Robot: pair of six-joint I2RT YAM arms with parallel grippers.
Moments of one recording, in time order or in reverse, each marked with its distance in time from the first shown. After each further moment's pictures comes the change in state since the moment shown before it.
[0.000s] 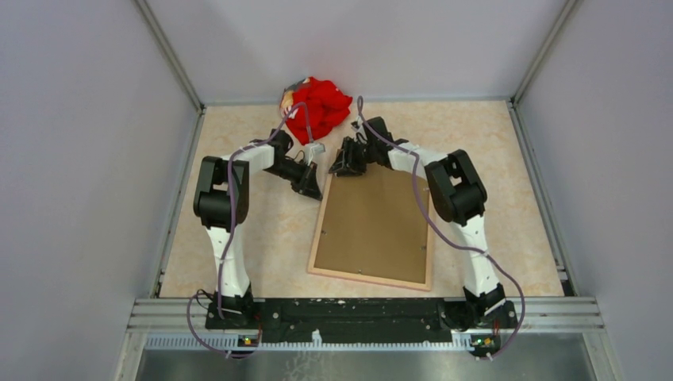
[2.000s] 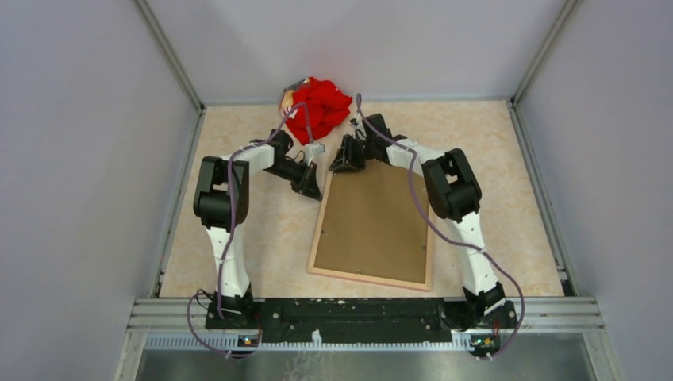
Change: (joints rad) left arm 0.000 0.000 -0.001 -0.002 0.002 0.007; right arm -0.013 0.073 0.111 -0.062 -0.039 -0.035
